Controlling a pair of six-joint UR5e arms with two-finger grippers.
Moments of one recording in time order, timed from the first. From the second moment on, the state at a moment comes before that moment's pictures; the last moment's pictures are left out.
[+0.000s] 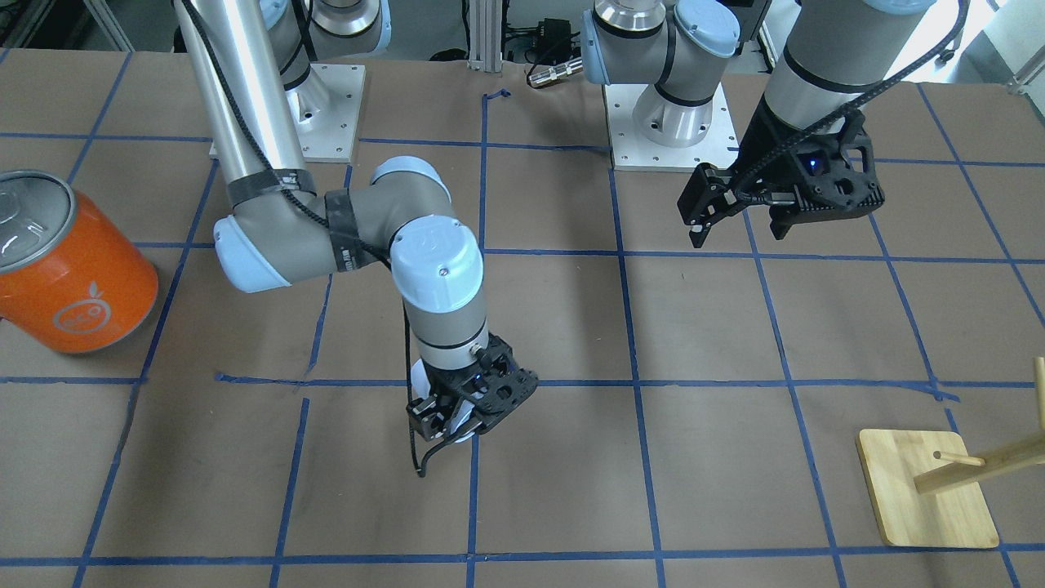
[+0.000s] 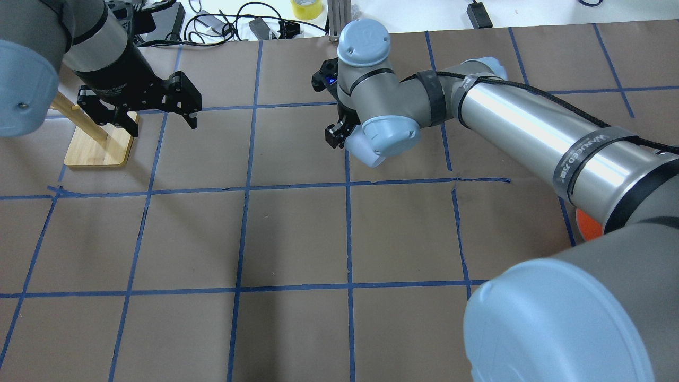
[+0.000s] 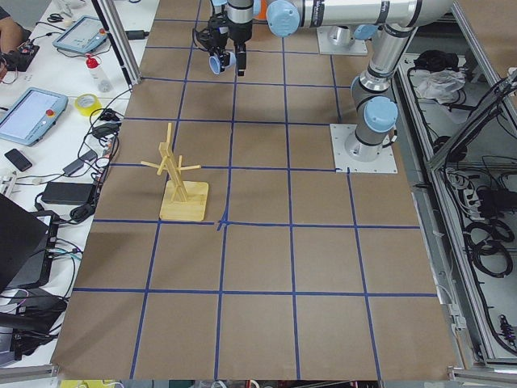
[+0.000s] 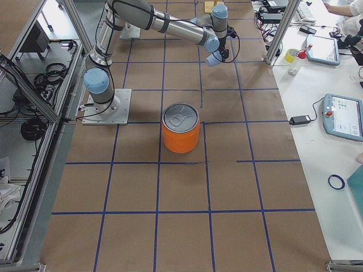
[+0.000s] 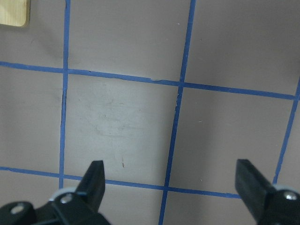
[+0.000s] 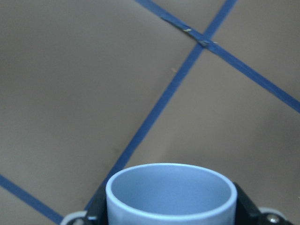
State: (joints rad) left arm -1.52 -1.57 -1.61 -1.48 1.60 -0.08; right arm 1.93 -1.03 1.54 -2.25 -1.54 -0.51
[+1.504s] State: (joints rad) left arm -1.52 -1.58 -1.62 -1.47 1.60 -0.08; right arm 1.95 -1.02 1.68 -2.44 -1.34 -1.14
